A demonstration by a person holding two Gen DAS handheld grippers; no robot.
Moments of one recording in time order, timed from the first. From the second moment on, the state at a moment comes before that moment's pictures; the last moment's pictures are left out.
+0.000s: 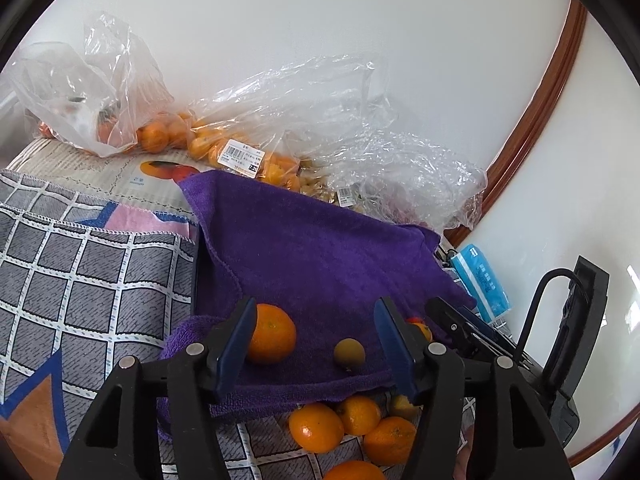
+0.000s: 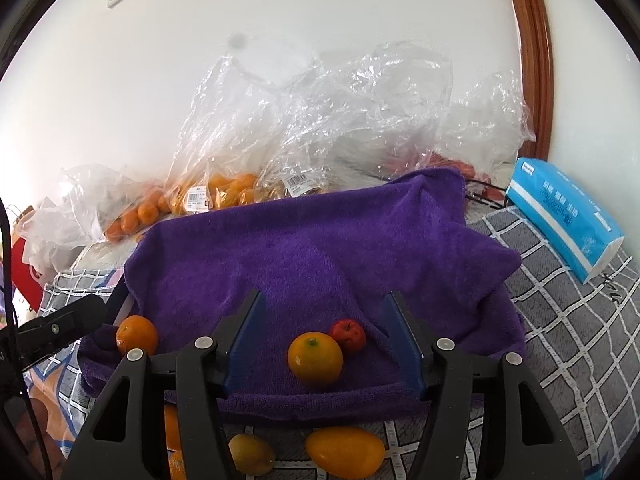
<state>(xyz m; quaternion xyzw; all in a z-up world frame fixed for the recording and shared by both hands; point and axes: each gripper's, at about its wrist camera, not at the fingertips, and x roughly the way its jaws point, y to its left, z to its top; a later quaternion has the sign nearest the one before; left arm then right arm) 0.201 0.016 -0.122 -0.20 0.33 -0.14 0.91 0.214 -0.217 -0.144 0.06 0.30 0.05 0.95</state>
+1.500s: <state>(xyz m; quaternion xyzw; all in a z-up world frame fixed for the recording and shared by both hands) 0.192 0.029 -0.107 -0.22 0.28 -0.12 0.92 0.159 -0.213 -0.168 0.02 0.39 0.08 0.92</state>
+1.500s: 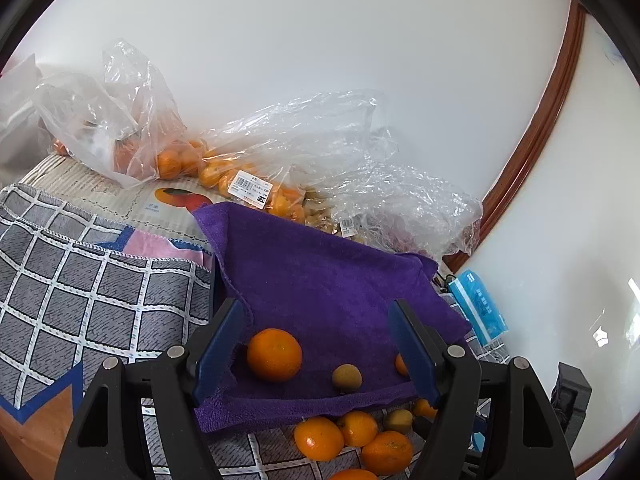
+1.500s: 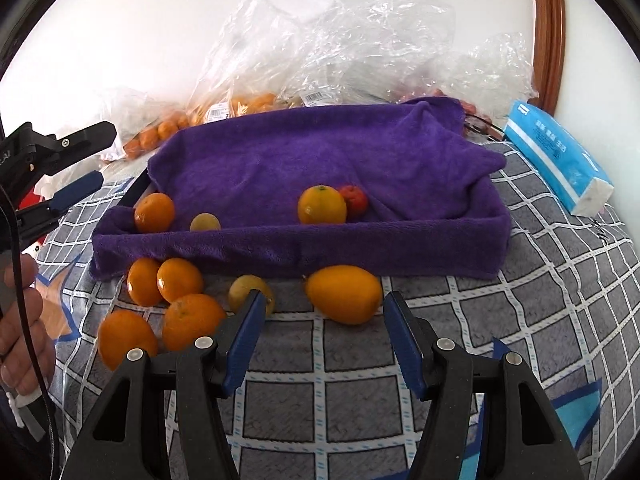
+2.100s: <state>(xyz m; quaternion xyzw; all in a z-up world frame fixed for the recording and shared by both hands) 0.197 0.042 -0.114 -0.27 0.30 -0.12 0.91 0.164 -0.221 -0.167 0.05 0.39 0.07 0.92</state>
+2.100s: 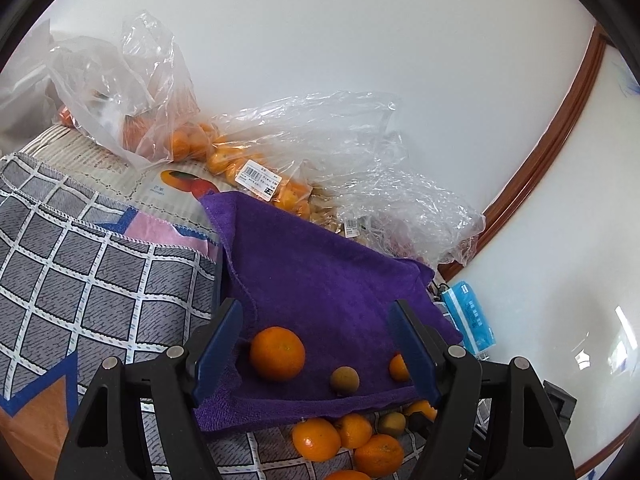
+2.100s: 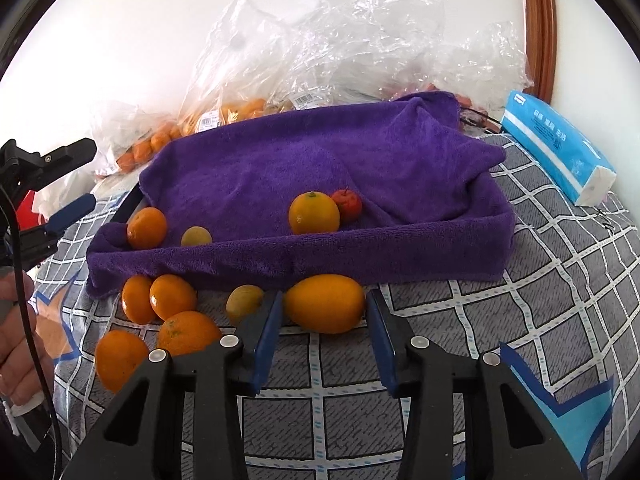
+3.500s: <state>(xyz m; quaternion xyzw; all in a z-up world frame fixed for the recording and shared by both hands) 0.168 0.035 -0.085 -0.24 0.30 -0.12 0.91 0.083 -0.245 -0.133 0.06 0.35 0.05 0.93</state>
